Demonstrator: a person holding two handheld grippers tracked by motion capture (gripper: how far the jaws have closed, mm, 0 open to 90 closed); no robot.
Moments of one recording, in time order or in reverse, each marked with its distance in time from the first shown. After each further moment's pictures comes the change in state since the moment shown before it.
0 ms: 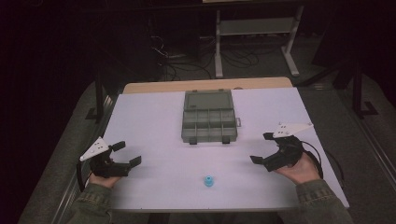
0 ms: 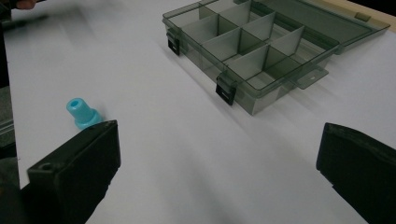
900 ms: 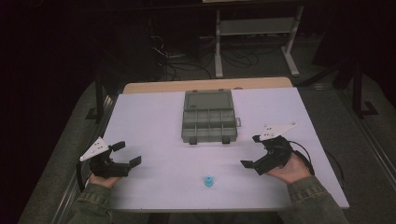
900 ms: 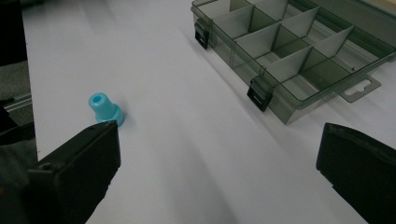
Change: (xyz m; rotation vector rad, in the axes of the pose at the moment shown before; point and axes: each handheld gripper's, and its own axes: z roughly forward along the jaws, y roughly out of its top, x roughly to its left) left arm -0.001 0.000 -0.001 -0.001 0.003 0.001; right arm 0.017 0.015 0.019 0.069 0.056 -0.064
